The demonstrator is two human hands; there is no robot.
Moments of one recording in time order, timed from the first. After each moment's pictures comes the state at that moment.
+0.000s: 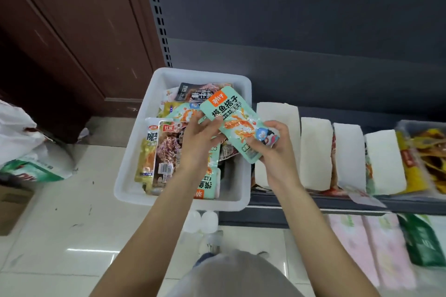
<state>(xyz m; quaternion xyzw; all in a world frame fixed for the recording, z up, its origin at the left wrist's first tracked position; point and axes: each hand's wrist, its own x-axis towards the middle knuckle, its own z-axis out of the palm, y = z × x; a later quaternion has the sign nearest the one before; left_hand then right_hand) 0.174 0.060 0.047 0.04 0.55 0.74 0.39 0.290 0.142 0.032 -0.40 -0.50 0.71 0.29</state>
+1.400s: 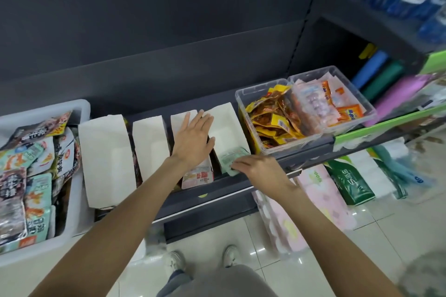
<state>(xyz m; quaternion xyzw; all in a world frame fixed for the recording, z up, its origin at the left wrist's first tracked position) 0.412 0.296 -0.020 0.68 0.73 -0.02 0.00 0.624 0.325 -0.053 -0.22 -0.97 0.05 0.11</state>
